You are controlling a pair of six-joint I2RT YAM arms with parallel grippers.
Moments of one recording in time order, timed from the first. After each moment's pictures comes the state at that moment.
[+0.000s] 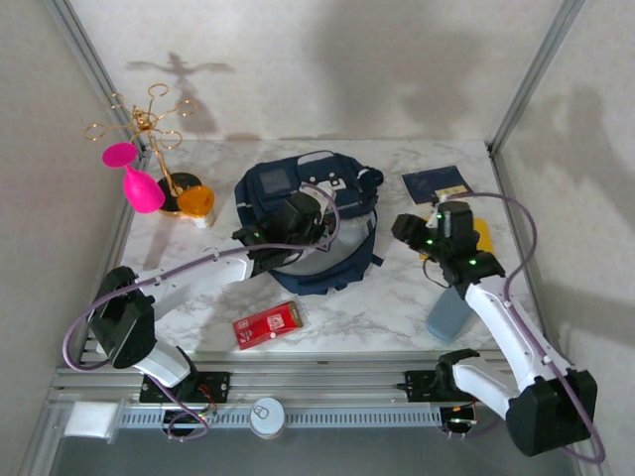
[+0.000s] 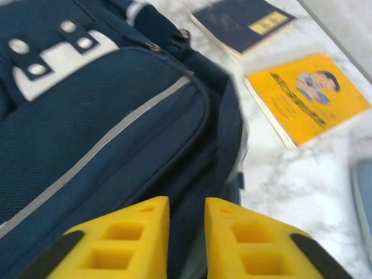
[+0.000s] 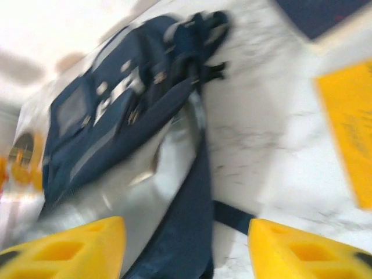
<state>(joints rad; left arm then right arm) -0.82 1.55 1.17 -0.21 -0.12 -0.40 0.21 1.00 0.80 -0.43 -0.15 0.62</state>
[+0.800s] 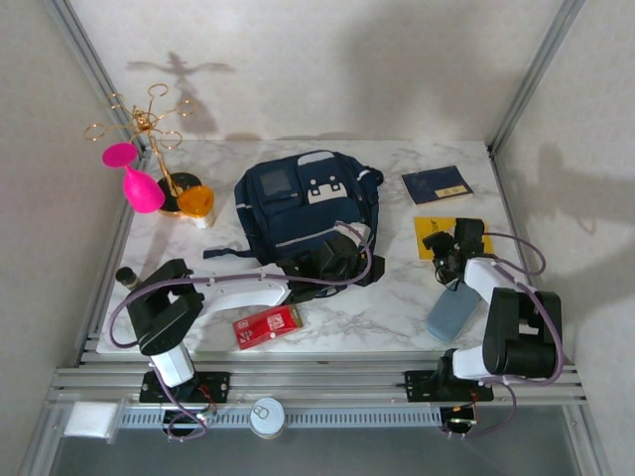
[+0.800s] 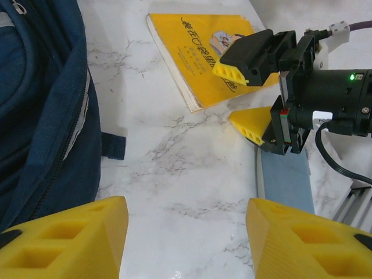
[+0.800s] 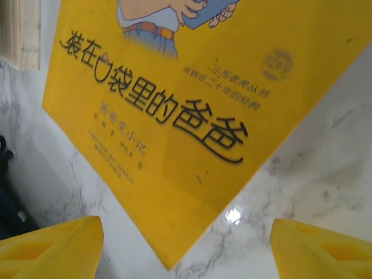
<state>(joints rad) -1.02 1.74 1.11 0.11 -0.09 -0.70 -0.07 1.42 0.63 -0.17 -0.15 1.02</state>
